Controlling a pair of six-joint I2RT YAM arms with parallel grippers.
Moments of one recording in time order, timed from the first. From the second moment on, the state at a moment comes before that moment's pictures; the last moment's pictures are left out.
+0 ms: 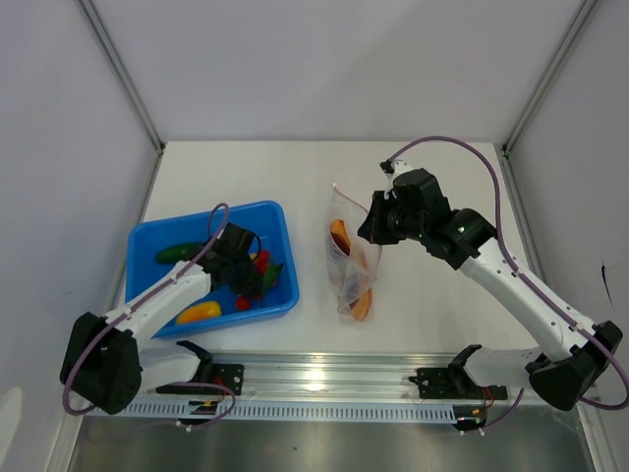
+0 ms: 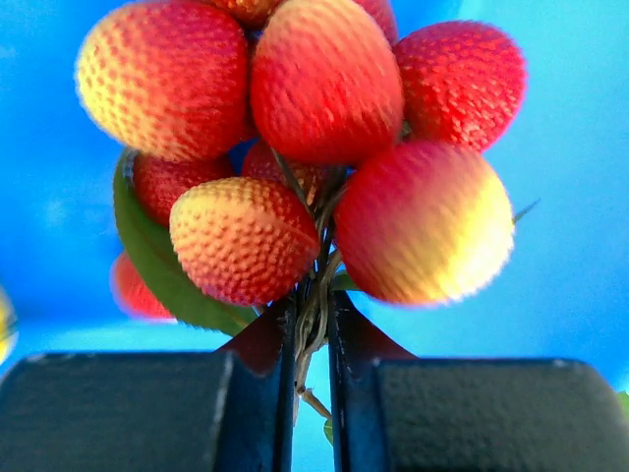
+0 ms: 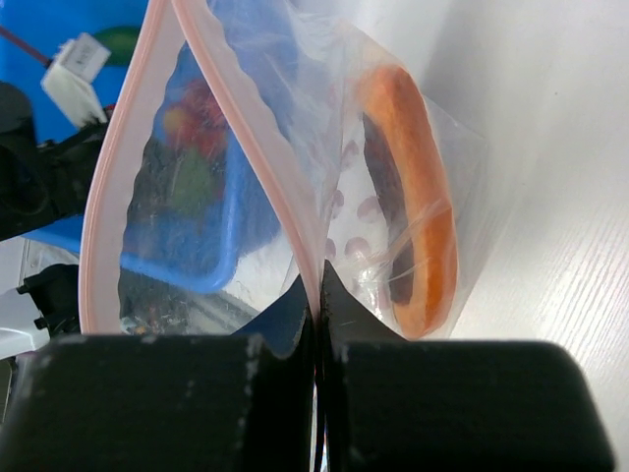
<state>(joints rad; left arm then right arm) -0.45 1.21 0.72 -0.65 -0.05 -0.97 0.69 1.24 1.35 -0.72 -0.05 0.54</state>
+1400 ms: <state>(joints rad) -0.48 0.95 1.32 -0.42 0.54 -0.89 0.70 1.28 1.32 -0.67 -0.05 0.57</state>
